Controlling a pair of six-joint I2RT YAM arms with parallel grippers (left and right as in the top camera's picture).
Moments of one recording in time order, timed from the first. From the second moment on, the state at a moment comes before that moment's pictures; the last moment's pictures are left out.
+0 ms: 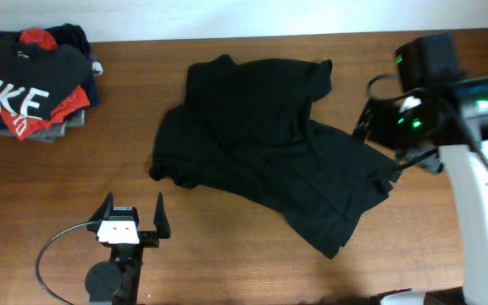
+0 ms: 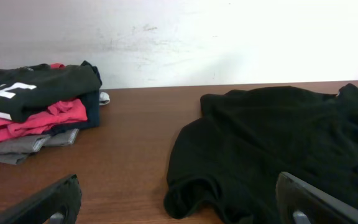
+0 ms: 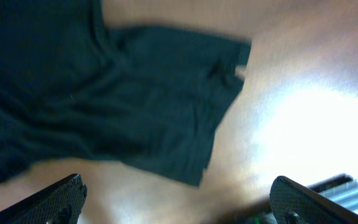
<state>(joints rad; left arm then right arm) -0.02 0.01 0.01 -0.08 0.01 0.01 0.16 1.55 1.93 -1.69 0.09 0.61</state>
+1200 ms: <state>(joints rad) -0.02 0.01 0.01 -0.08 0.01 0.01 0.36 1.54 0.94 -1.19 -0.05 1.10</state>
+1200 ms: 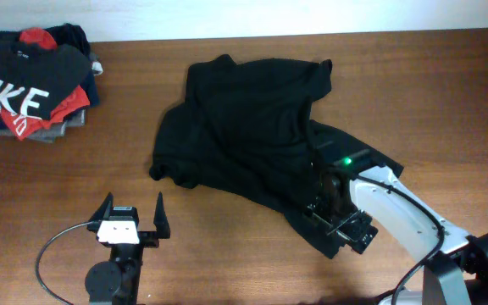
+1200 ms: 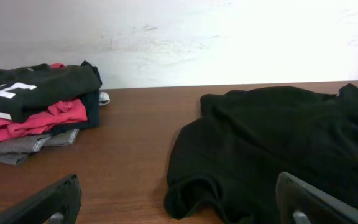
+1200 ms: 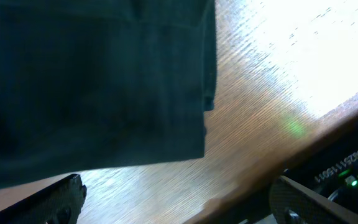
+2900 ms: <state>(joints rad) -0.02 0.01 0.01 -0.08 0.01 0.01 0.02 1.53 0.82 -1.04 -0.08 0.86</state>
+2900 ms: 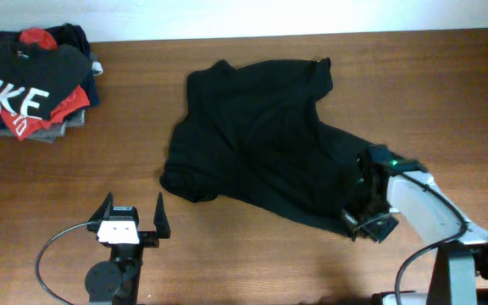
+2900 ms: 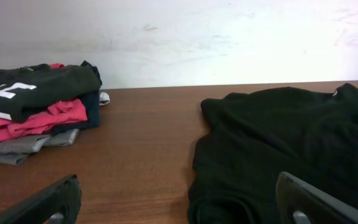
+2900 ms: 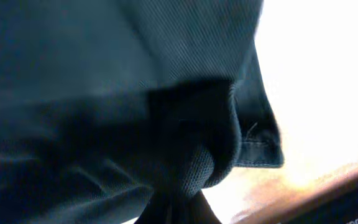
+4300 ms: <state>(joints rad) -0.02 0.11 0.02 0.02 0.24 -0.12 -0.01 1.53 0.87 -0.98 -0.08 0.81</state>
